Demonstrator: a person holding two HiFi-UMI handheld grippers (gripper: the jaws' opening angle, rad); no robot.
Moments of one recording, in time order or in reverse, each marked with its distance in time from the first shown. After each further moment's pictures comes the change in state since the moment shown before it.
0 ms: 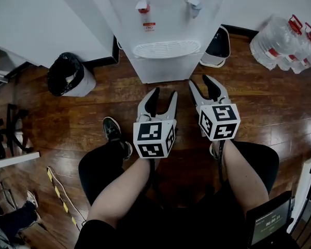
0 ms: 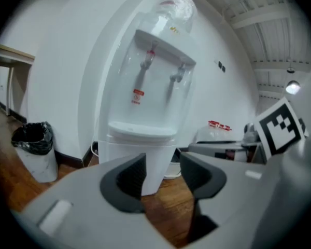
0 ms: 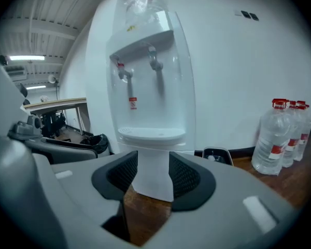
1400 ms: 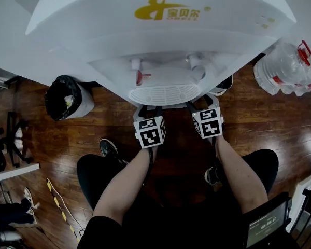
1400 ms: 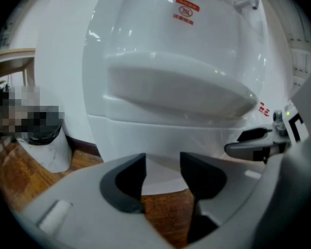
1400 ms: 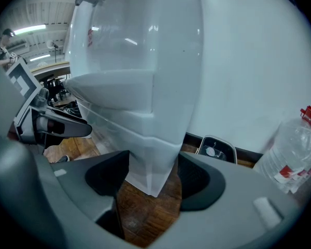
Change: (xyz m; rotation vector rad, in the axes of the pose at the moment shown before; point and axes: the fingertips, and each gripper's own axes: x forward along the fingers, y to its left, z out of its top) left arm 0.138 0.118 -0.057 -0.080 0.261 0.286; right arm 0.143 -0.089 -0.076 -0.206 0.349 0.031
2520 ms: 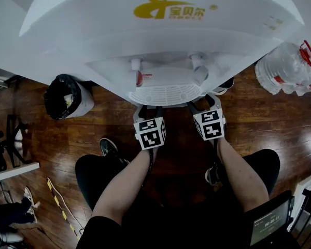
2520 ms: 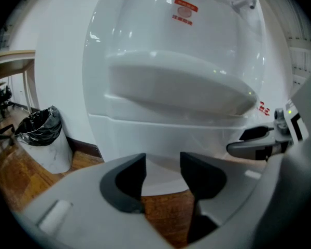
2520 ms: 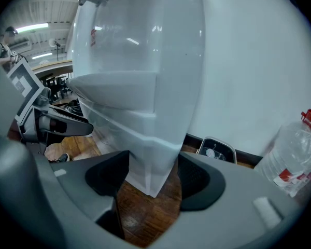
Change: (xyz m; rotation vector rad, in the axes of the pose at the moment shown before) left arm 0.001 0.001 -0.001 0.008 -0.014 0.005; right arm -0.002 0.000 0.000 -0.032 -0.004 0.000
